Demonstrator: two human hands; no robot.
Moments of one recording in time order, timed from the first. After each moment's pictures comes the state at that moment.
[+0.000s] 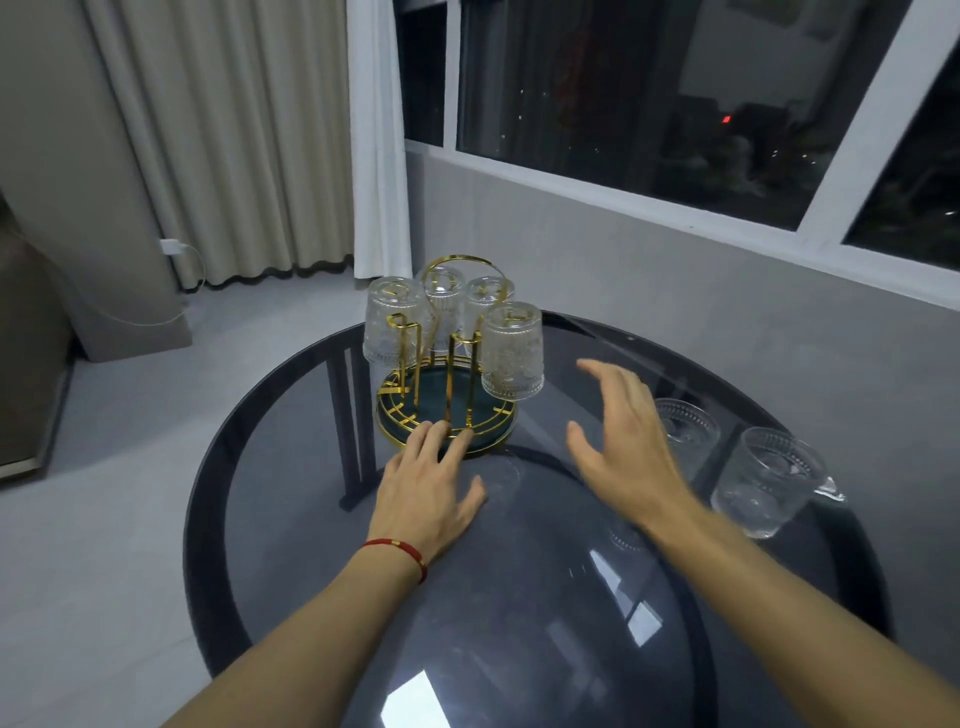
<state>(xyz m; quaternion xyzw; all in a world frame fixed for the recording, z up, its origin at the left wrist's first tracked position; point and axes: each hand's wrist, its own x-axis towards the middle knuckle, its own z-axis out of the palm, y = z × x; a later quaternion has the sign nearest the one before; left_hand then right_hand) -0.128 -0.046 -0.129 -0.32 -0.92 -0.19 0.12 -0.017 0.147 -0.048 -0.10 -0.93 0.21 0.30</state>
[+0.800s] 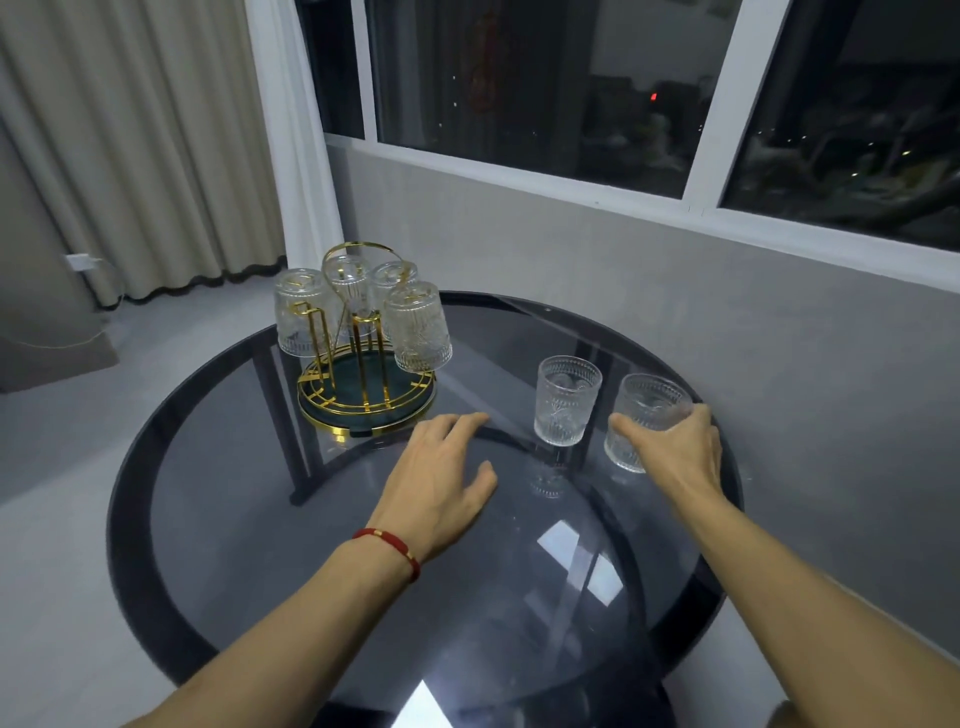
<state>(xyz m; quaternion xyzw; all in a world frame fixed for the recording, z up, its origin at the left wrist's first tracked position) -0.026 -0.003 -0.076 -0.43 -0.85 -0.32 0.07 0.088 0.243 -0.079 -0.48 -0.72 0.38 0.31</state>
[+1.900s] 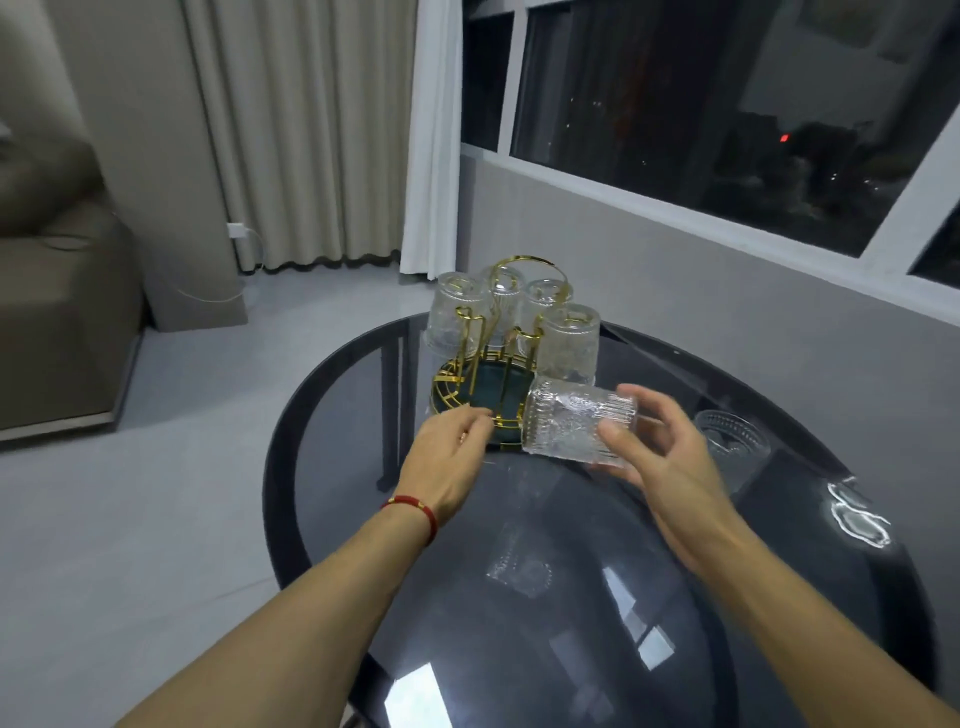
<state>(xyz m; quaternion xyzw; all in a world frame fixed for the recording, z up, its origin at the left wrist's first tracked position) -0.125 -0.083 -0.092 -0.23 -0.82 -0.53 0.00 0.008 0.104 -0.037 -0.13 -0.73 0.63 0.23</state>
